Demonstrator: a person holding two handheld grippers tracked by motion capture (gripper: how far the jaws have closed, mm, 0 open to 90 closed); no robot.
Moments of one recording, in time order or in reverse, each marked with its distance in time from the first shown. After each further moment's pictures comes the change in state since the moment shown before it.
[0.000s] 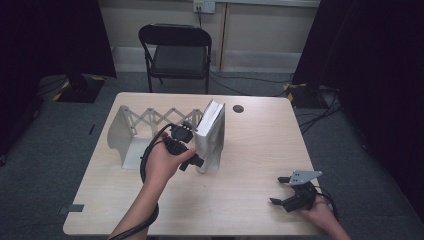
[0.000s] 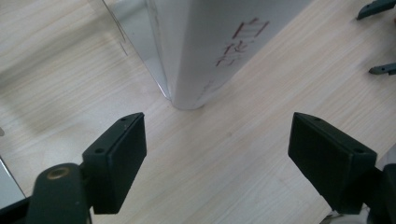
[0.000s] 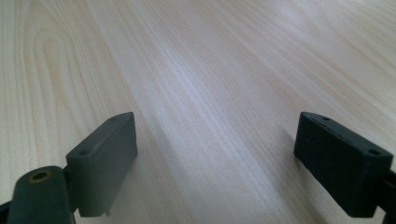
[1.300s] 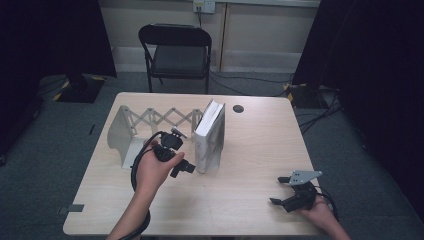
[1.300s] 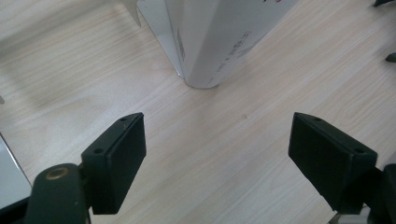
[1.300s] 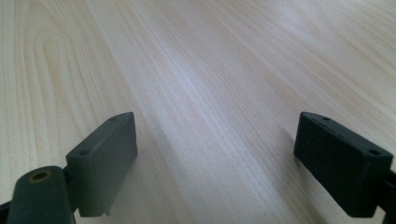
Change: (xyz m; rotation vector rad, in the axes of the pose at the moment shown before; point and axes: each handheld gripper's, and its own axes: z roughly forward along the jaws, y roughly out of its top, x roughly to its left) left arm 0.018 -0.029 0.005 -0.013 -0.007 -0.035; right arm 0.000 0.000 0.000 0.002 0.002 0.000
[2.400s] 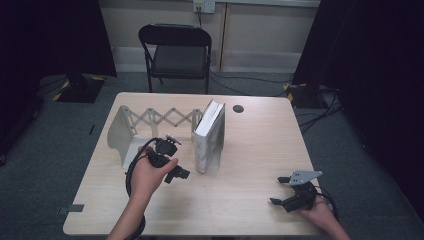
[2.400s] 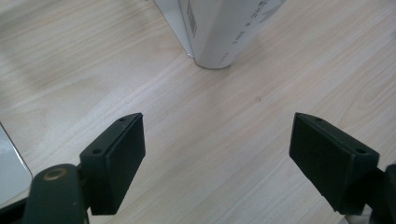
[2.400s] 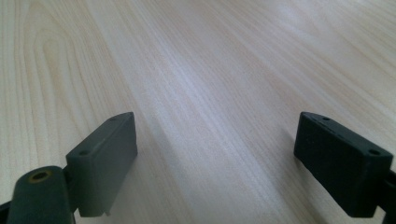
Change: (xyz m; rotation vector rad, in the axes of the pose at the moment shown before) left arm 0.013 -0.021 0.008 0.007 -0.001 0.015; right arm 0.000 0.000 0.000 0.000 -0.001 0.000
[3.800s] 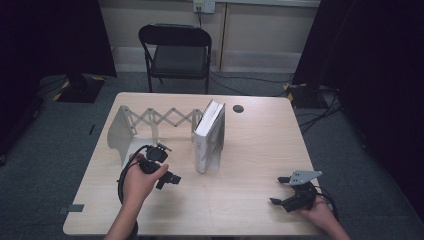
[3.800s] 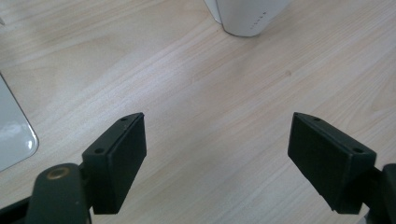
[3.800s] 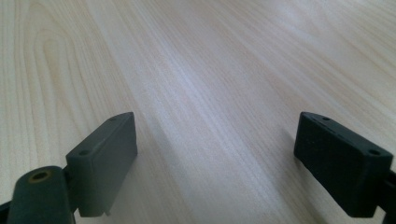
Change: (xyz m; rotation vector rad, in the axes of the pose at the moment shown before) left arm 0.021 -0.028 0.010 0.010 -0.002 -0.051; right arm 0.000 0.000 0.000 0.000 0.000 0.000
